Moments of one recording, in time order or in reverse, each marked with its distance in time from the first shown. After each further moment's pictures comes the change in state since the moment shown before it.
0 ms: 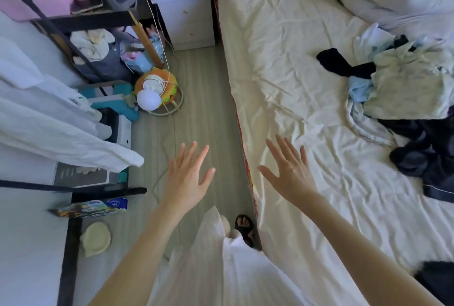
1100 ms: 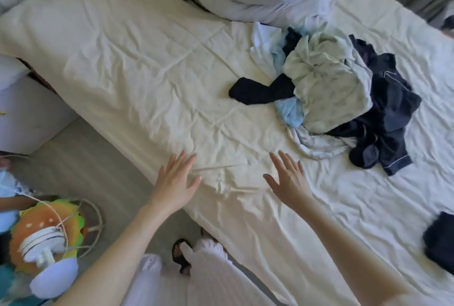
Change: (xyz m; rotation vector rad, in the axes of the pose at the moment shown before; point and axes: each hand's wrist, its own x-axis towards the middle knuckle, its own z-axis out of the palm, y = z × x) left_hand 0.539 0.115 -0.018 0.200 -0.585 0.551; right_hand 0.305 0.165 -0.050 0.088 0.014 0.862
